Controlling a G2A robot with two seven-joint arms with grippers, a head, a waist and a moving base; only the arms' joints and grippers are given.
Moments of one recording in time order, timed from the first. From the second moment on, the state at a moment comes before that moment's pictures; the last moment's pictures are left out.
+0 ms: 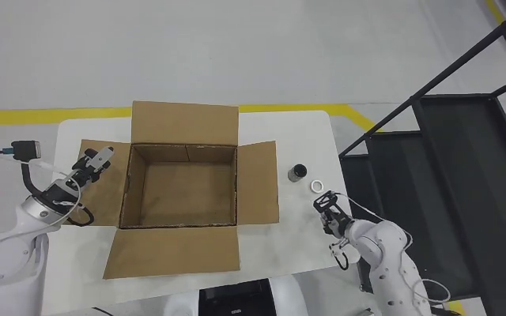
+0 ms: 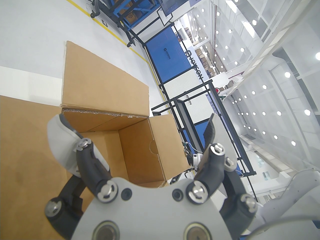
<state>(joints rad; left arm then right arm) 1.58 -1.03 -1.81 -1.83 -0.06 -0.37 -0.69 -1.73 -1.35 1.68 -1.72 -1.46 -0.52 0.83</state>
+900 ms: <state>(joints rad) 1.58 -1.03 -1.81 -1.83 -0.06 -0.37 -0.69 -1.74 -1.33 1.68 -1.81 -1.39 -0.43 0.85</state>
